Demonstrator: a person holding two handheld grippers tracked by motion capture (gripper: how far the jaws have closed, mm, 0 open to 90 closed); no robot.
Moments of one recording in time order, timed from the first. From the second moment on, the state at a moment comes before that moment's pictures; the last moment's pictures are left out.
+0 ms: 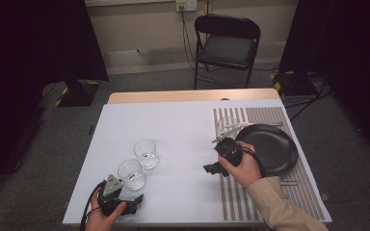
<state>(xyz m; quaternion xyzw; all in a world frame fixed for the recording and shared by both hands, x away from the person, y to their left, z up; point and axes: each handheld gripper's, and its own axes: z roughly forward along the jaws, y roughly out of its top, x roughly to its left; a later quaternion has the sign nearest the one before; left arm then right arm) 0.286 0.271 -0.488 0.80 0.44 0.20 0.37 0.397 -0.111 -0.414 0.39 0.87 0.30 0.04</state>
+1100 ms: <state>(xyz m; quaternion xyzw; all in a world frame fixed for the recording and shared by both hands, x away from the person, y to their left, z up) 0.286 0.271 -0.488 0.80 0.44 0.20 0.37 0.371 -0.115 -0.437 0.36 0.88 0.29 0.04</state>
